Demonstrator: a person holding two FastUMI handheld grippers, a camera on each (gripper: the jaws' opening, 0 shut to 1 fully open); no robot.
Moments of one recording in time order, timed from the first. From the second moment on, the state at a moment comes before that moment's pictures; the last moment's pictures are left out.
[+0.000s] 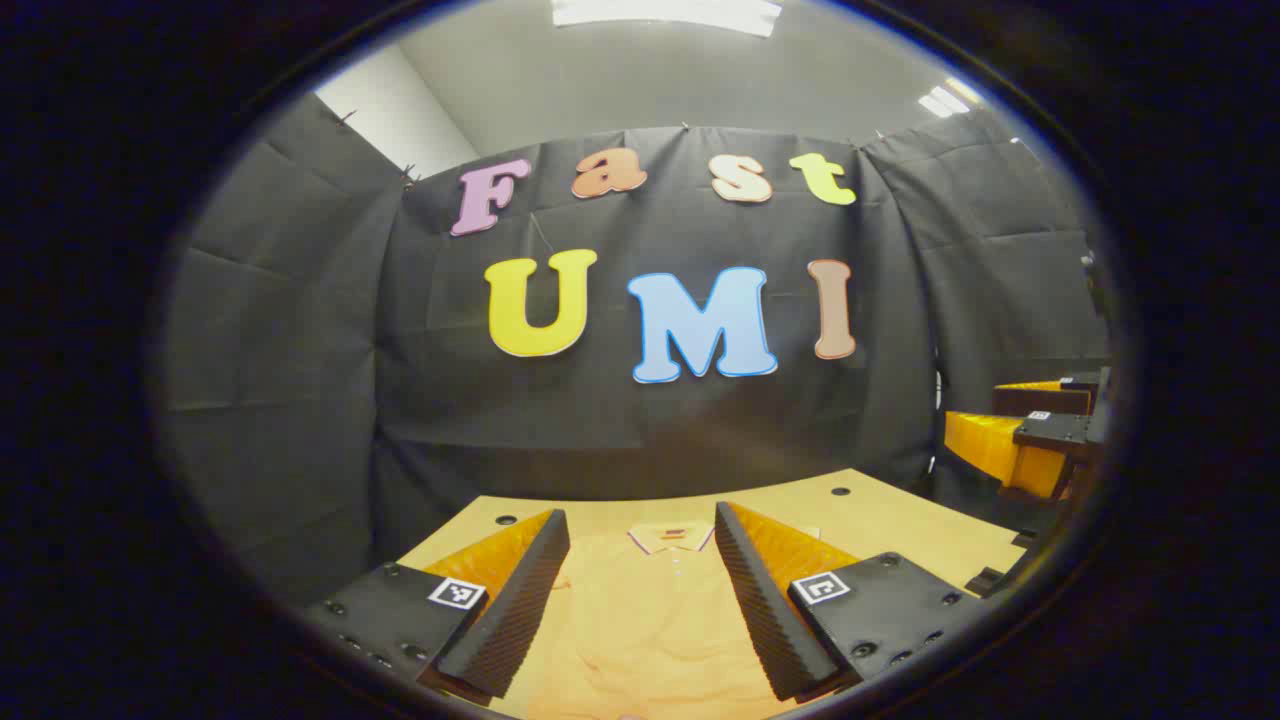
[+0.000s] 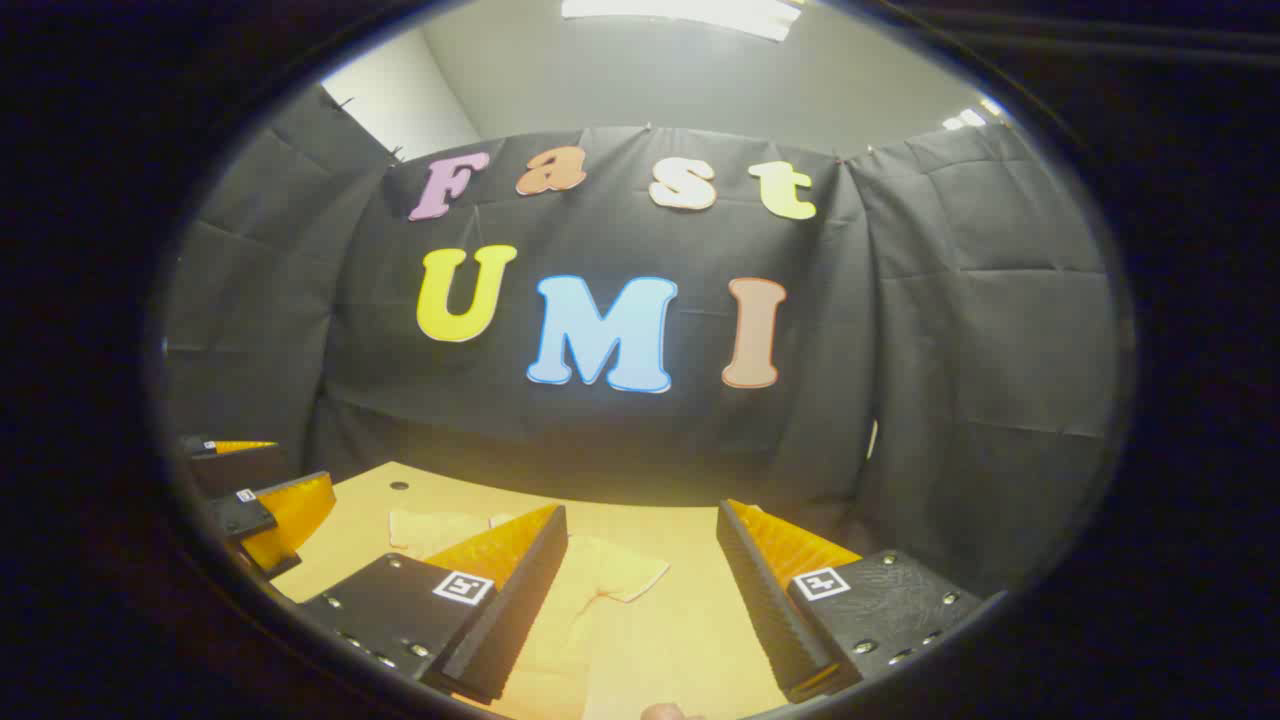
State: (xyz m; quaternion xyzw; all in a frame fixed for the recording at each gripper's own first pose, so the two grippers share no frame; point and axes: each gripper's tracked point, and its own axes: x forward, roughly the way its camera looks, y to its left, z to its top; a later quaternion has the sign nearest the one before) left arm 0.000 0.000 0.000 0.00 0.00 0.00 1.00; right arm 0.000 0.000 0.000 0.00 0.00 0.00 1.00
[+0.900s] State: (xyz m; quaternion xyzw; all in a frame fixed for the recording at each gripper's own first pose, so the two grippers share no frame) left arm 0.023 0.006 0.006 -0.05 -0.02 0.03 1.00; right arm 0.098 -0.011 -0.037 -0.03 0.03 0.02 1.00
